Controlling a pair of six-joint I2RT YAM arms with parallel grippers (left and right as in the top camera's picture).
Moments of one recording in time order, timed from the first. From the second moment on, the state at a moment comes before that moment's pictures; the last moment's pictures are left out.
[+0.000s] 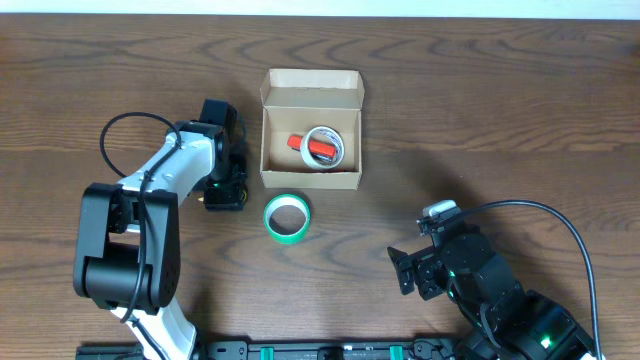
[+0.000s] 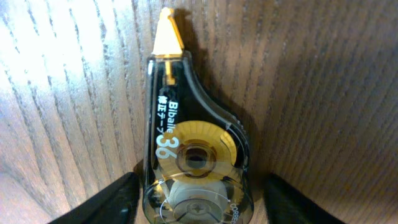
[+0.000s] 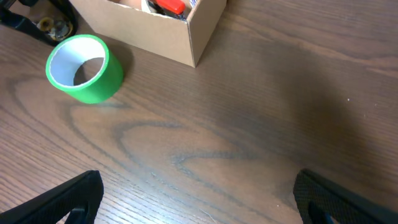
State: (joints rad) left arm -0.16 1.89 1.14 -0.72 0.16 -1.64; right arm 0.71 0.61 0.69 -0.88 0.18 0.29
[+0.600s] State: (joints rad) left arm -0.16 1.89 1.14 -0.70 0.17 -1.64; right arm 0.71 0.61 0.69 -0.88 0.18 0.29
